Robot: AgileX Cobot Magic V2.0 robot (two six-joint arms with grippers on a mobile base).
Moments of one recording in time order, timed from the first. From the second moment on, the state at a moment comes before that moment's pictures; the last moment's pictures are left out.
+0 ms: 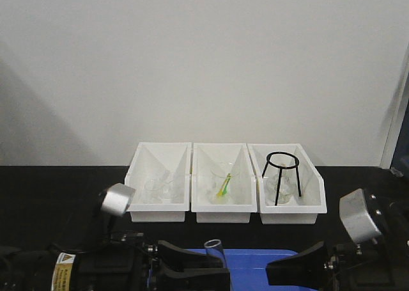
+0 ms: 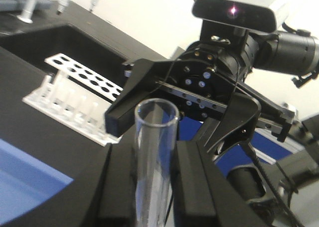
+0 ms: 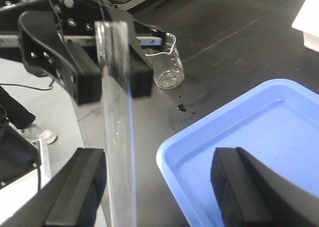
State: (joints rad) left arm -0.44 1.54 -0.86 1.30 -1.11 -1.53; right arm 0.06 1.24 -0.77 1.33 1.07 -1.45
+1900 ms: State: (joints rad) left arm -0.60 1.61 -0.98 1.28 -1.05 -1.51; right arm 0.06 1.24 -0.77 1.32 1.13 -1.38
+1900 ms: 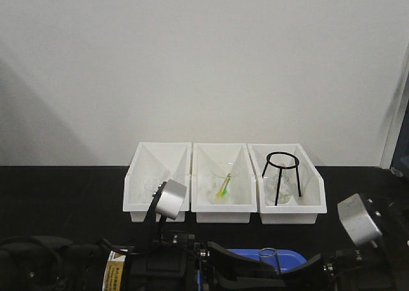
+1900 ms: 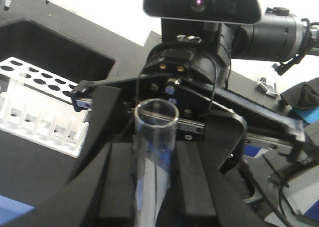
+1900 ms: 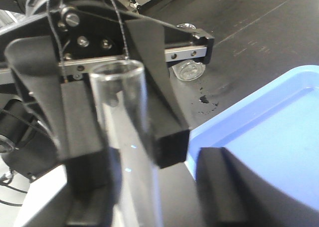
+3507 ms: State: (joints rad) left arm -0.52 1.54 -0.98 1.28 -0.96 -1.47; right arm 0.06 1.24 -0.77 1.31 1.14 -1.38
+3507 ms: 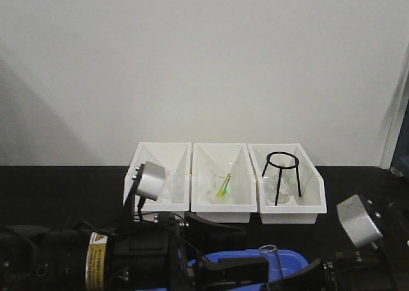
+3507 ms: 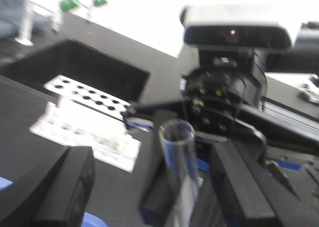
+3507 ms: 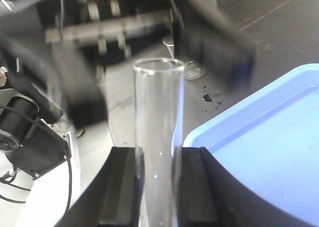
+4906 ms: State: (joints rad) left arm -0.33 1.35 -0.98 1.65 -0.58 -1.75; right arm -0.01 1.08 -0.77 1.74 -0.03 -1.92
